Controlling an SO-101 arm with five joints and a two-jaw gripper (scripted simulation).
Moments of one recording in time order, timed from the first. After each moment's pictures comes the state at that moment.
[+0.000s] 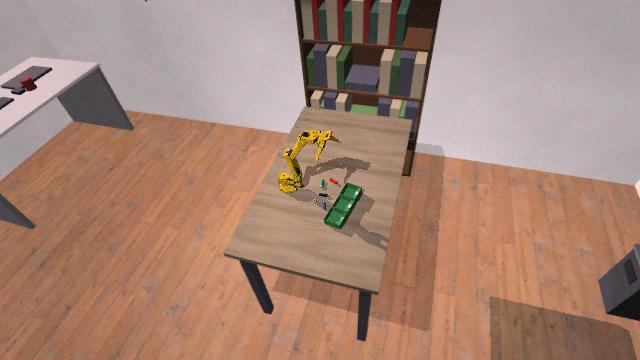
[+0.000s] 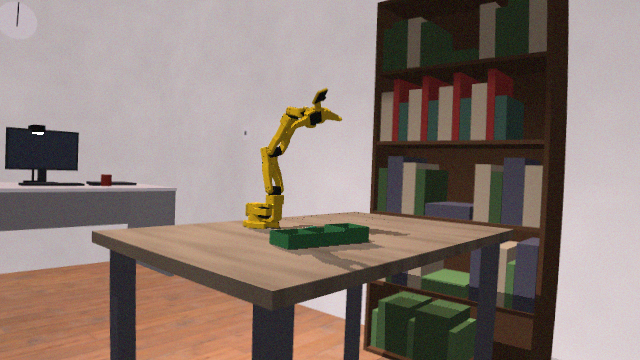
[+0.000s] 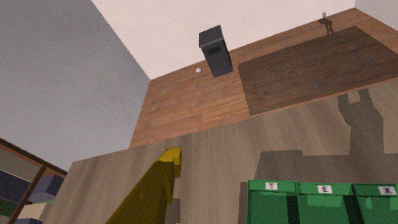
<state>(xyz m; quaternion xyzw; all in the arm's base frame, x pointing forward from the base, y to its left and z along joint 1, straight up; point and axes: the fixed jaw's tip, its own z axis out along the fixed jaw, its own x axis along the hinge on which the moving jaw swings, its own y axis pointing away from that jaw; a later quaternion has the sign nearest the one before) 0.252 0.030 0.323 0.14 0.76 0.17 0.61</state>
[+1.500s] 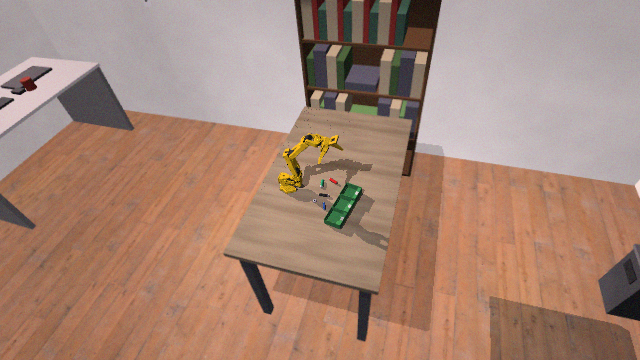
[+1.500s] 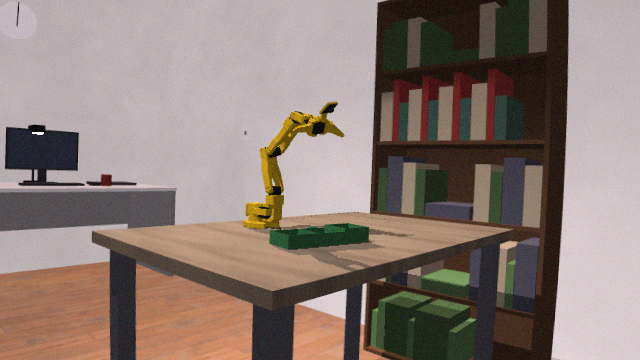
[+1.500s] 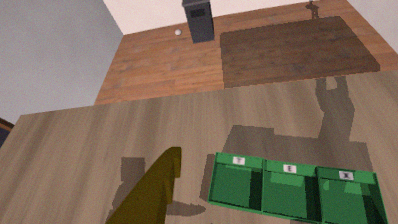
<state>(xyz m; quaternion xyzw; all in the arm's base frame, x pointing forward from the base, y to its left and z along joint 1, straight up) 0.261 0.031 0.279 0.07 0.82 0.09 0.55</state>
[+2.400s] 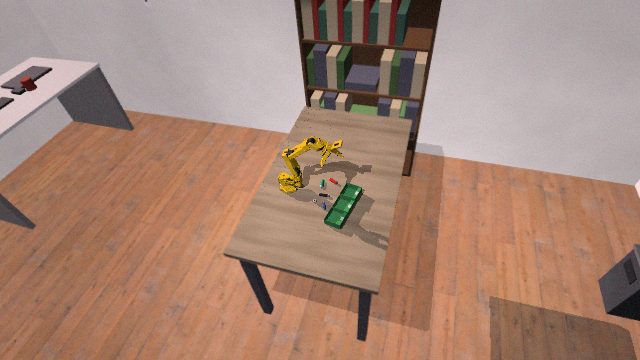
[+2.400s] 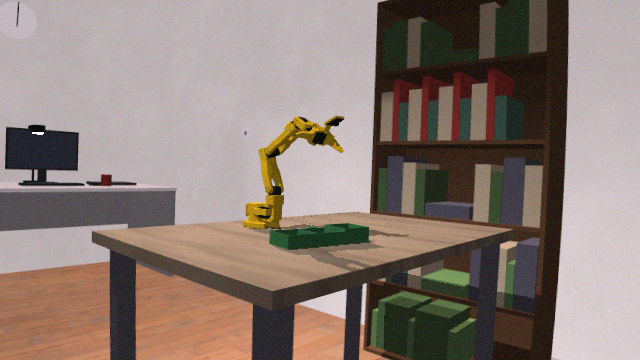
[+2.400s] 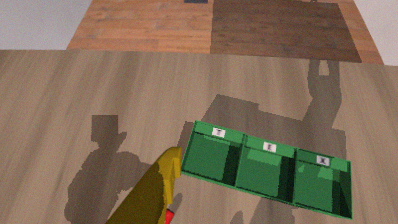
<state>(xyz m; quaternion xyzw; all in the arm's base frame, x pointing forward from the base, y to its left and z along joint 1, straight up) 0.259 0.031 0.237 -0.01 0.87 0.04 0.49</state>
